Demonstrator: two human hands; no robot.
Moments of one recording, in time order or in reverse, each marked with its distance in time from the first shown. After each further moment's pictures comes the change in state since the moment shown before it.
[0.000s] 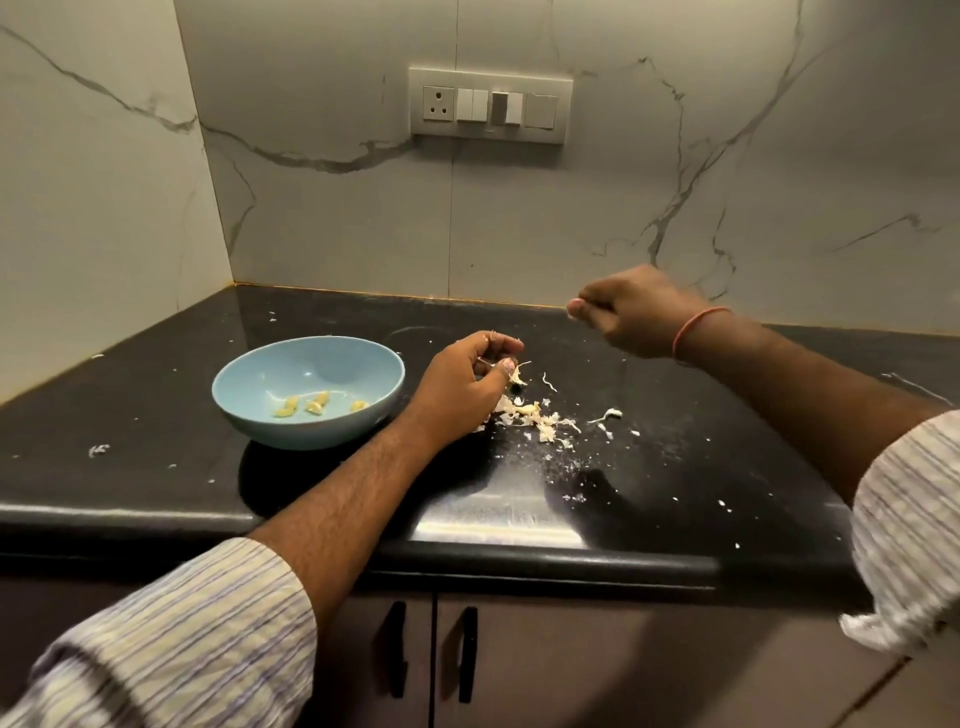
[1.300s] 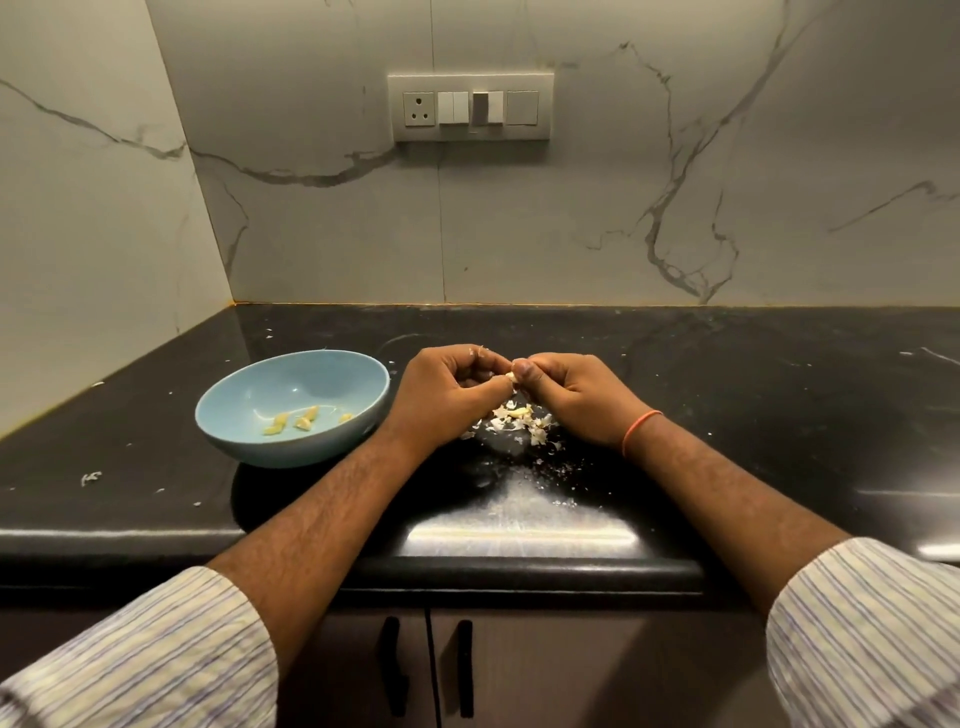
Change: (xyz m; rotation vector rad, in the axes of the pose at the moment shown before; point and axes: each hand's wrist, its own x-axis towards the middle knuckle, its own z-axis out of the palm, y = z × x) left_hand -0.010 0.011 -0.004 -0.081 0.011 0.045; right_hand -0.032 -0.030 0.100 0.754 0.111 -0.049
